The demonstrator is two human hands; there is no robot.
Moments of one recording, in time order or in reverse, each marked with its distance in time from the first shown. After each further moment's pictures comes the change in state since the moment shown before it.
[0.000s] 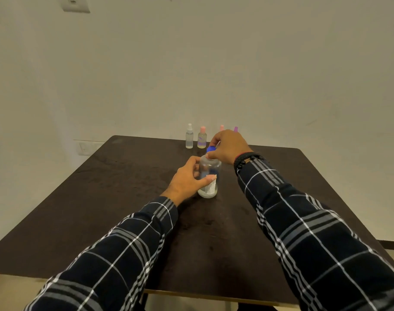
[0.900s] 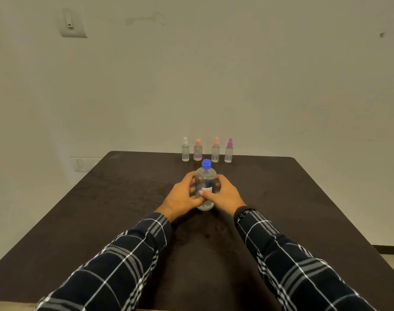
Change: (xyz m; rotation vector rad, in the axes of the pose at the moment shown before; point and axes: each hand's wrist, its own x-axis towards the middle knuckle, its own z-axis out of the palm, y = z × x) left_hand -0.004 -0.004 -0.004 -0.035 -0.139 -0.018; right_hand -0.049 0.051 0.076 0.613 -0.094 0.190
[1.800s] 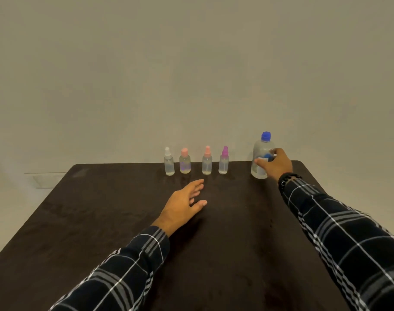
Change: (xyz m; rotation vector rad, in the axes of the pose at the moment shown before) left_hand 0.138 -0.031 0.012 0.107 -0.074 -0.002; right_hand 0.197 0.065 -0.168 -0.068 0.444 0.258
